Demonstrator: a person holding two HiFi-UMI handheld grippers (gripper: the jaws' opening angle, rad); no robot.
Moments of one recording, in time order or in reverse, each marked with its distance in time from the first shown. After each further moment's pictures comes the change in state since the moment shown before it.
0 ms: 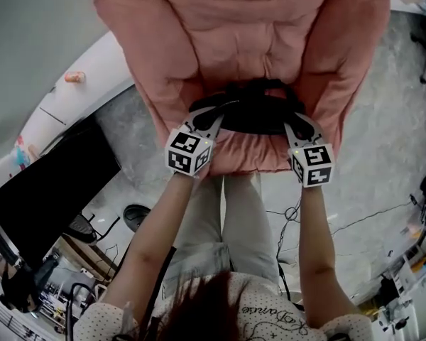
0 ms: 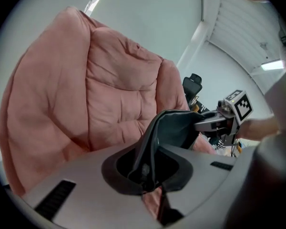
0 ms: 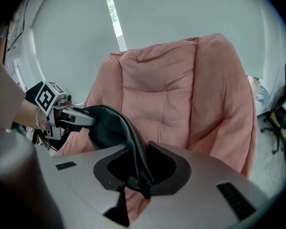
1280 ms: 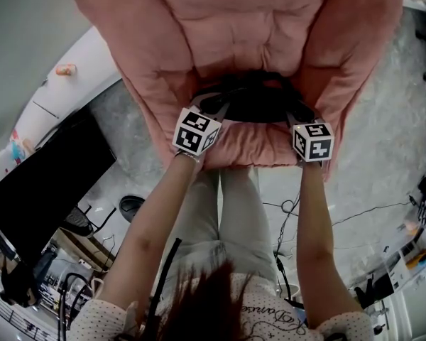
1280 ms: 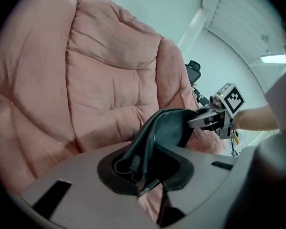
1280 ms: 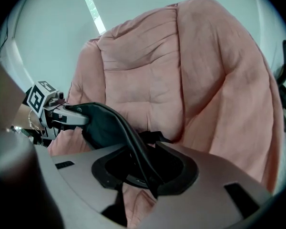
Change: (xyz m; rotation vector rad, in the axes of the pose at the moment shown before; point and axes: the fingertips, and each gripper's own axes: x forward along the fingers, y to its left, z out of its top) left arm 0.062 0.008 -0.037 0.051 0.137 -0.034; right arm 0.058 -0.045 -0.062 0.130 0.123 0.015
